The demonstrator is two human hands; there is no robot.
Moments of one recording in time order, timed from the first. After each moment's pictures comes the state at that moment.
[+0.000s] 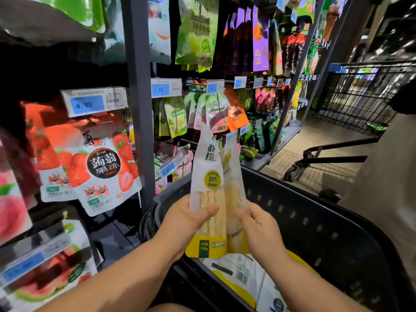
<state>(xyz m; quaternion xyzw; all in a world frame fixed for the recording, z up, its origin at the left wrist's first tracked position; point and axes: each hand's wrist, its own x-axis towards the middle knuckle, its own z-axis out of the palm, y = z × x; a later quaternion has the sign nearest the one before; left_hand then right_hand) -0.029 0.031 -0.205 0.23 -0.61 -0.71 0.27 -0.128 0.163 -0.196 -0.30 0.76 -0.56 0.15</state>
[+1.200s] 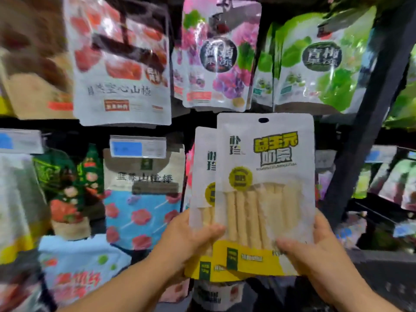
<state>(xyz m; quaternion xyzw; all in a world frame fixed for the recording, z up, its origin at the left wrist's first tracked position) 0.262 -0.016 -0.137 0.49 -0.59 -0.45 0.45 0.020 0.030 -0.129 -0.53 0.46 -0.58 0.41</state>
